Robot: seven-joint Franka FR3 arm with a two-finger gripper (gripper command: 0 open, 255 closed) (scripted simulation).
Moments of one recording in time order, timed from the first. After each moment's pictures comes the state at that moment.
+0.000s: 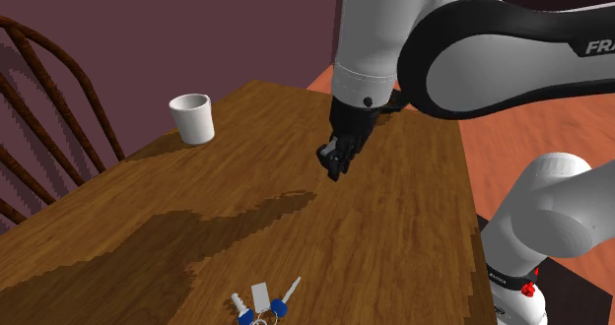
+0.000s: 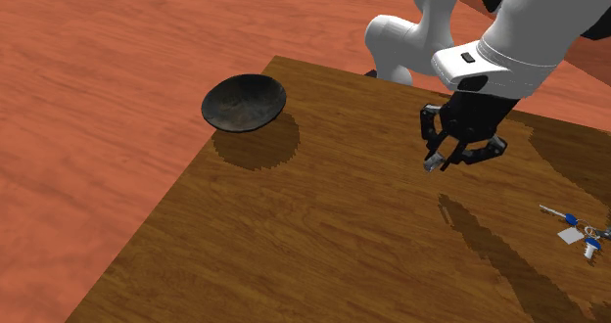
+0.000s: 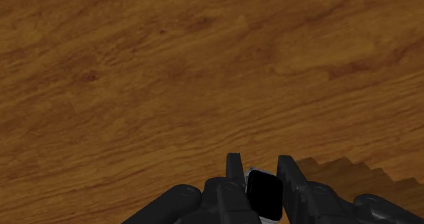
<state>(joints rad) 0.12 -0.65 0.57 -2.40 0.28 1.91 0.39</state>
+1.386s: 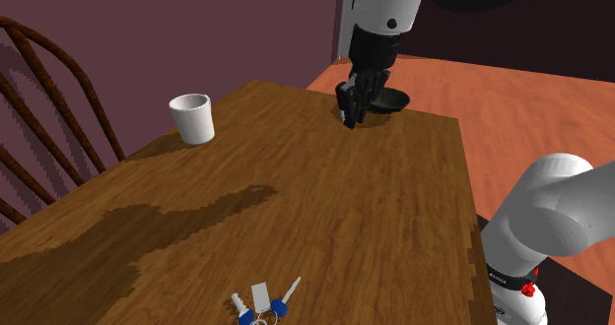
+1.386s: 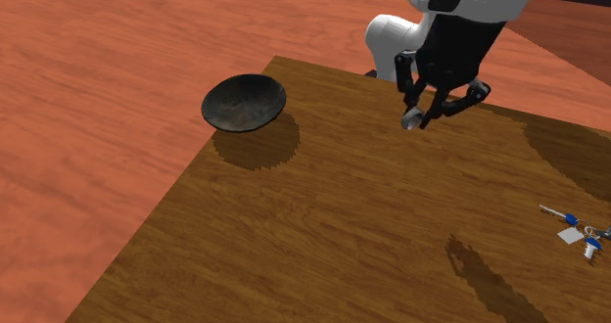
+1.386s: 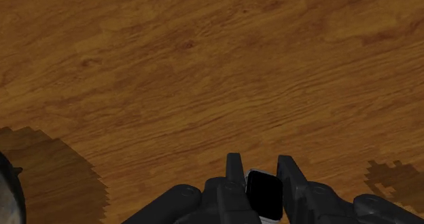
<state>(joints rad) 0.07 -0.67 0.41 -2.24 0.20 1.71 0.27</state>
